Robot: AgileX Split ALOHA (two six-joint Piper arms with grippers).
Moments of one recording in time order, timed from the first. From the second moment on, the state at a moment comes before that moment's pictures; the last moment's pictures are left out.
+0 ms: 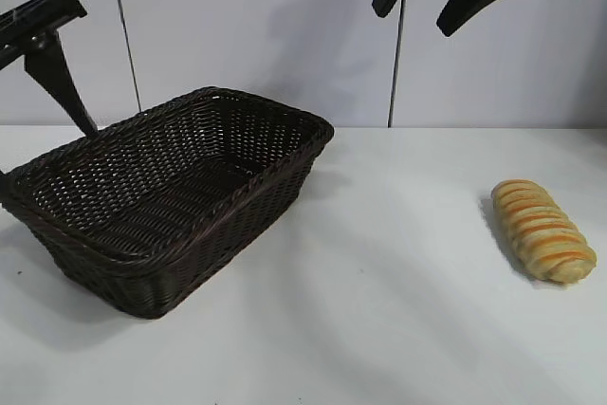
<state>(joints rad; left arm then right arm) -0.21 1.52 -0.97 -0.31 0.81 -0.70 0.22 1.93 -1.89 0.29 1.21 -0.10</state>
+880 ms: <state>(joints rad) -0.21 1.52 -0.90 -0.31 0.68 -0.73 0.22 1.93 -1.89 0.29 1.21 -0.10</state>
